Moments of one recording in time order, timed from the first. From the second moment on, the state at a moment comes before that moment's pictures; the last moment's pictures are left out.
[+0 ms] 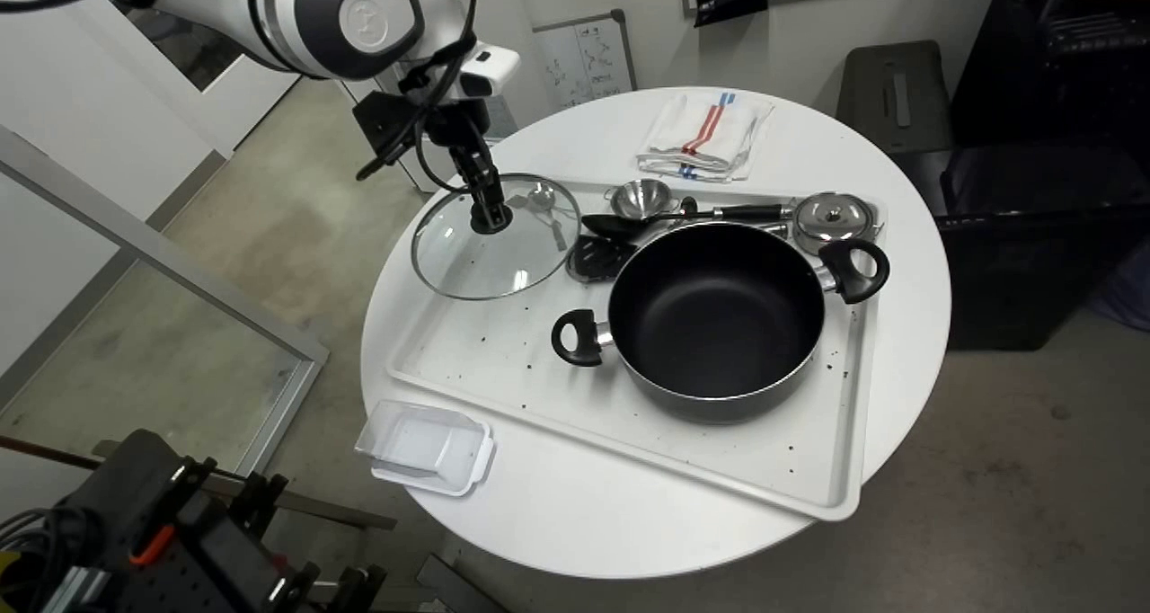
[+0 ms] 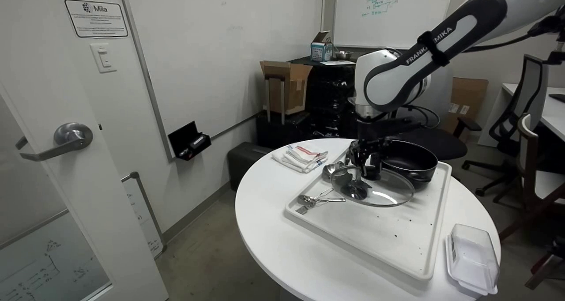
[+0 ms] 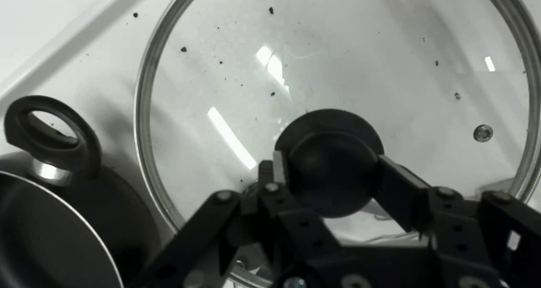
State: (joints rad) arm 0.08 0.83 -0.10 -1.59 0.09 2.24 0.43
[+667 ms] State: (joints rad) arm 0.10 1.01 -0.08 -1.47 0.00 2.26 0.29
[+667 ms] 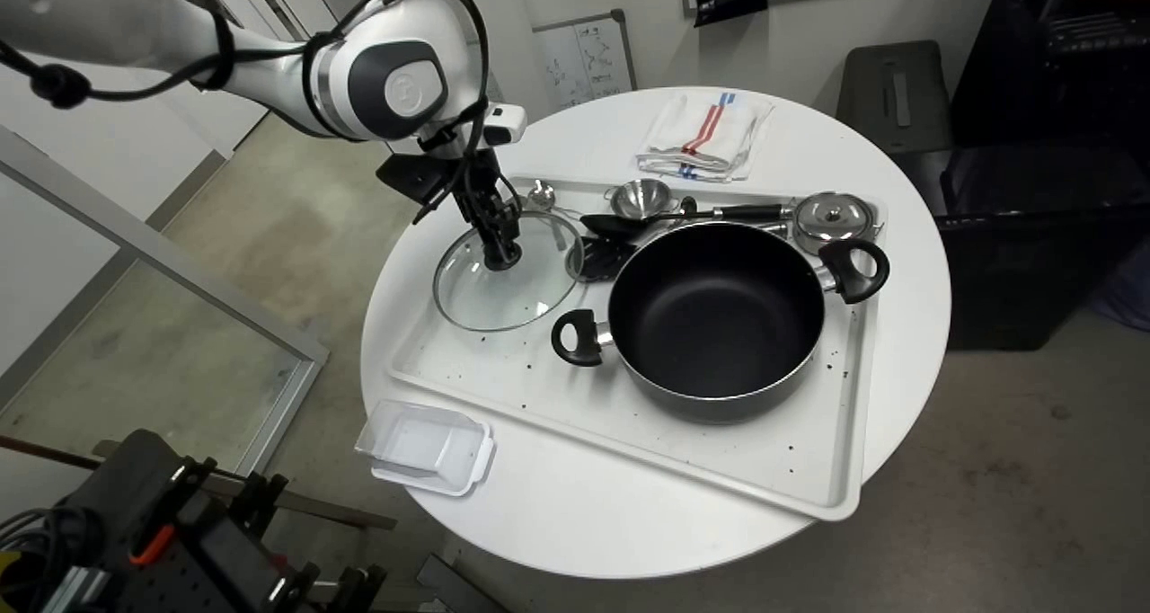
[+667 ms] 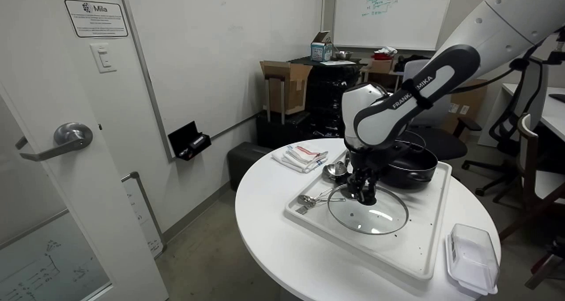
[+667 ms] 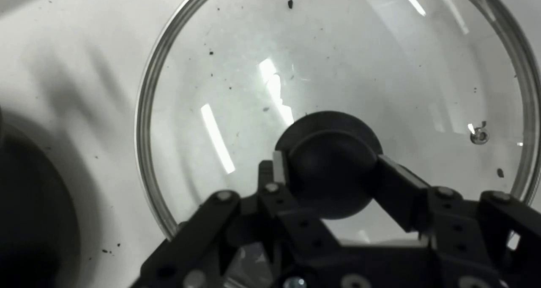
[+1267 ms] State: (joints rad) arm 0.15 1.09 -0.08 -1.38 -0.04 2.26 0.27
